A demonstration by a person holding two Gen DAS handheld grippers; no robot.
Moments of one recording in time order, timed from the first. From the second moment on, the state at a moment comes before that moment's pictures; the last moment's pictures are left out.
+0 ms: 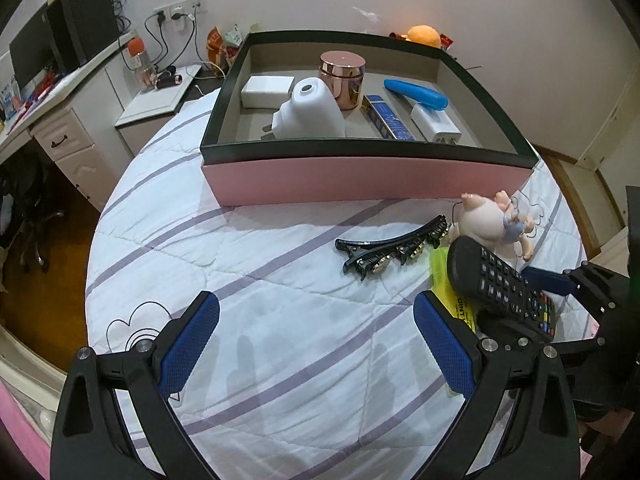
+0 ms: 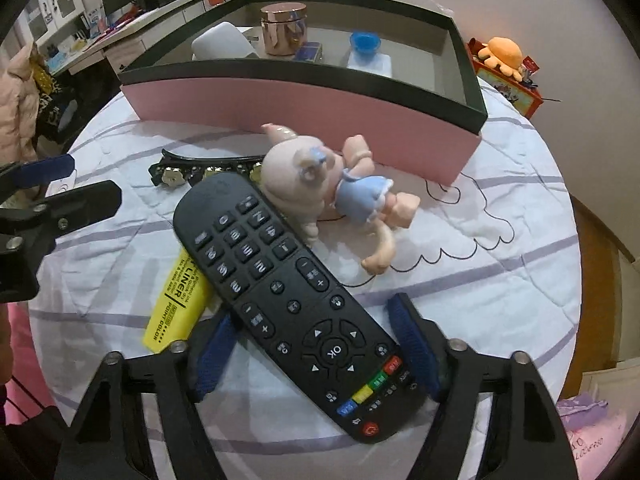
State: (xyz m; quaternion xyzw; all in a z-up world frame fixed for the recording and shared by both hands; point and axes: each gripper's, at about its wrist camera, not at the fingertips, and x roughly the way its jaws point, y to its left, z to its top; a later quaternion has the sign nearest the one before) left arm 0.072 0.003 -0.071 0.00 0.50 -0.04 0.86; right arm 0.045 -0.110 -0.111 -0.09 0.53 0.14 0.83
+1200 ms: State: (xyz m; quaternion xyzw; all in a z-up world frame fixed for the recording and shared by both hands) left arm 0.071 0.006 -0.064 0.00 0.49 -0.04 0.87; right arm 0.061 -0.097 -0.096 -0.07 0.52 0.17 0.83
